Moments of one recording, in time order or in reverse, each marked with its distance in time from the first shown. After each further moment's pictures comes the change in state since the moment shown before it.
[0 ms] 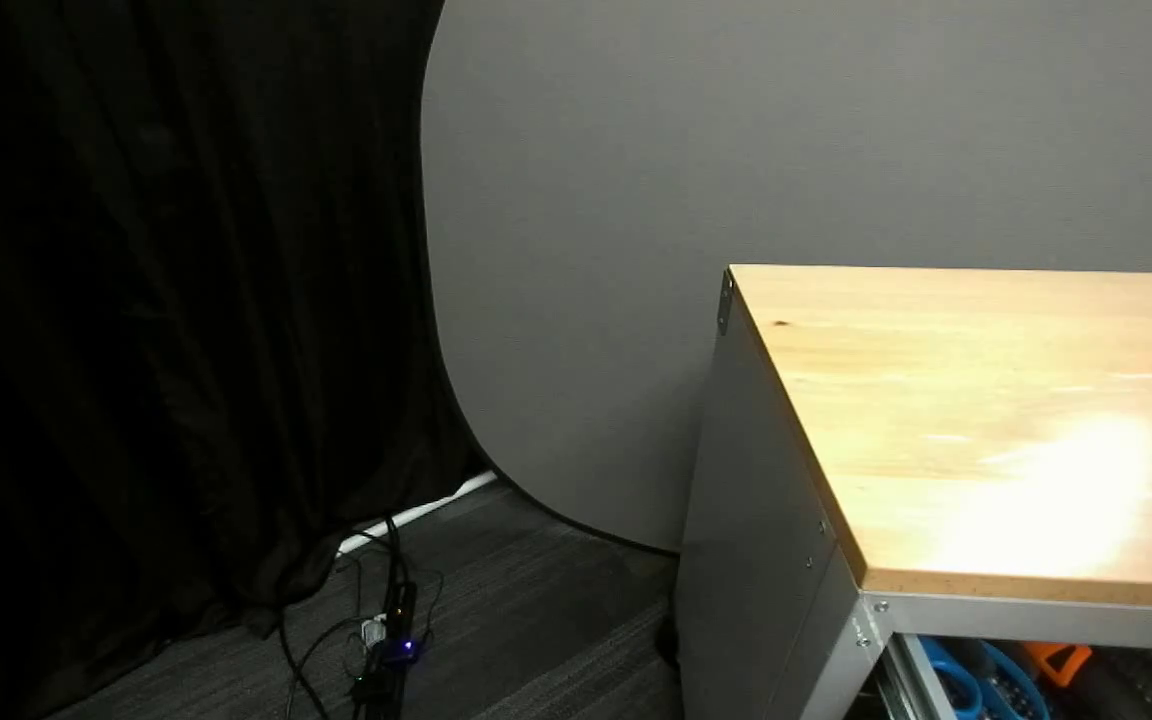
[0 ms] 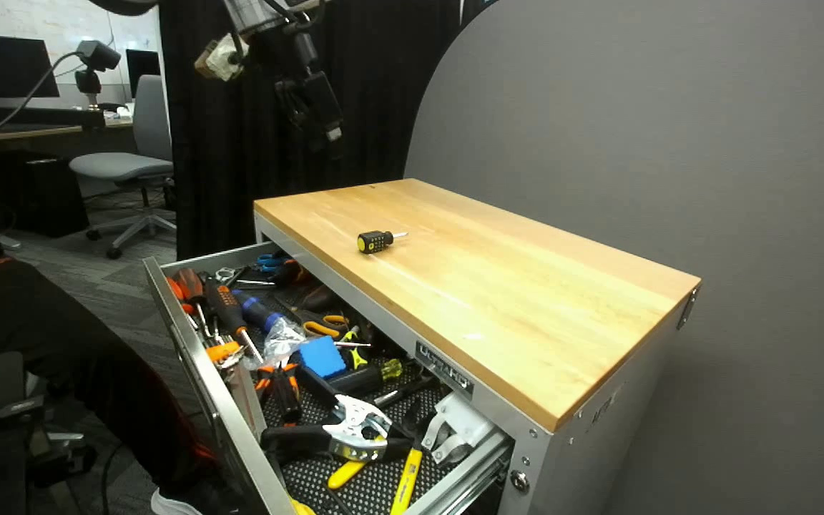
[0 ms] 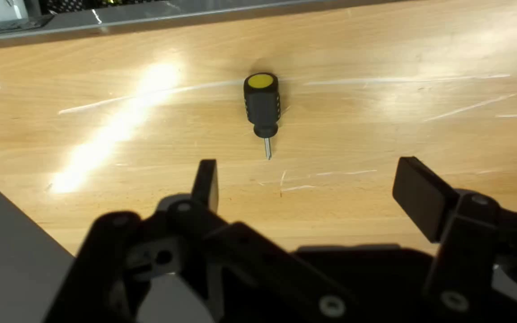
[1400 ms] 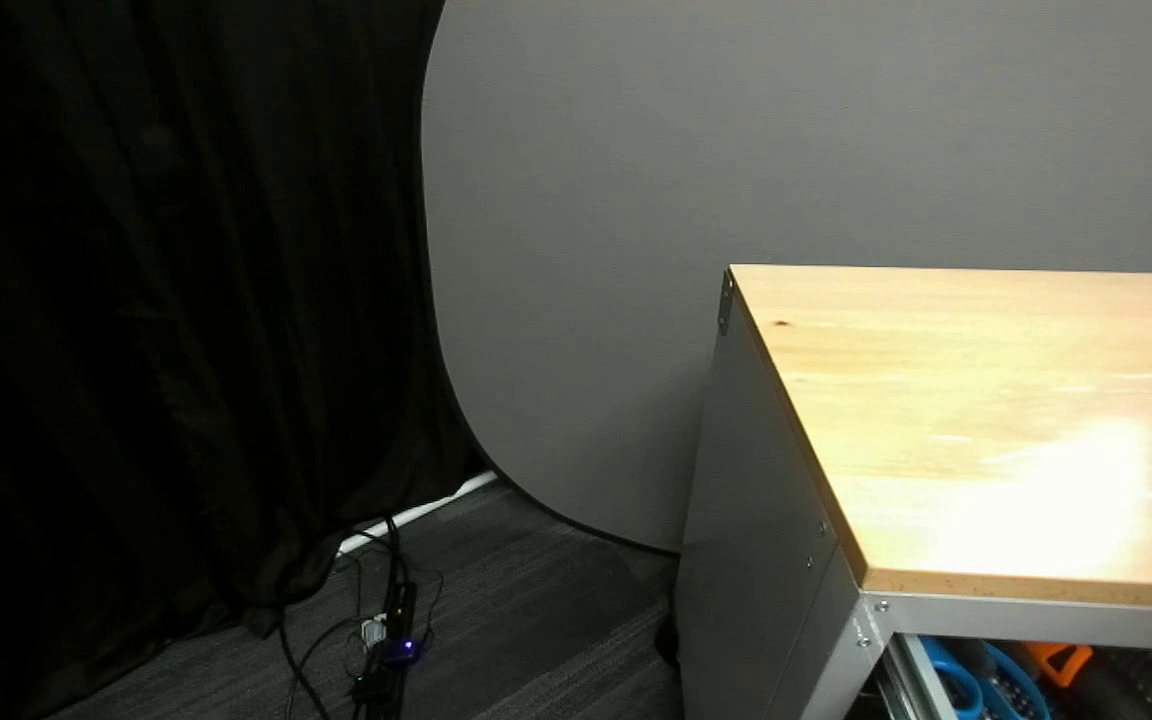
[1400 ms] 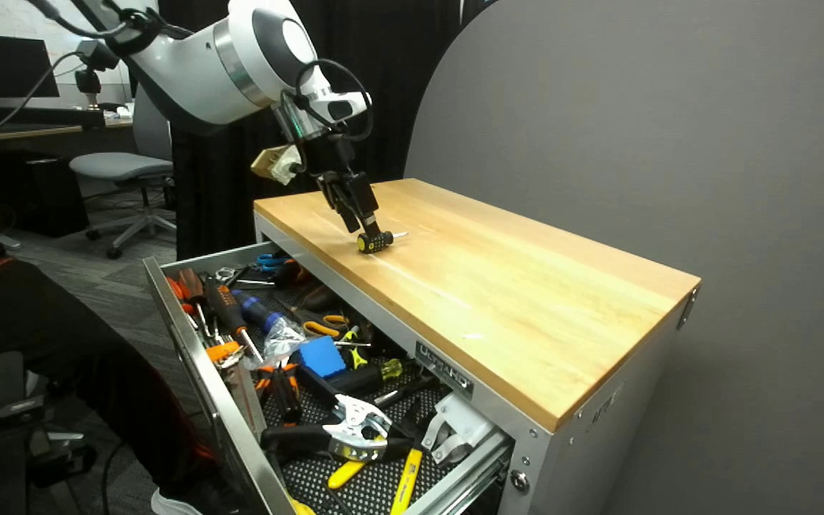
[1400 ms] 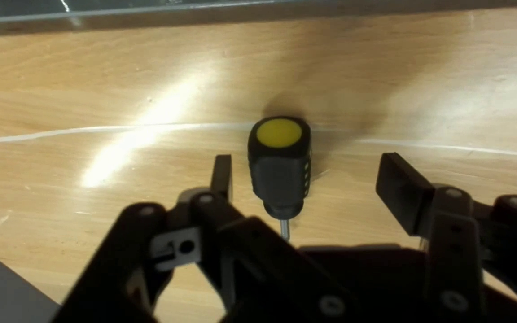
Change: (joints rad) arm 0.294 0.347 -0.328 0.158 -0.267 0.078 0.190
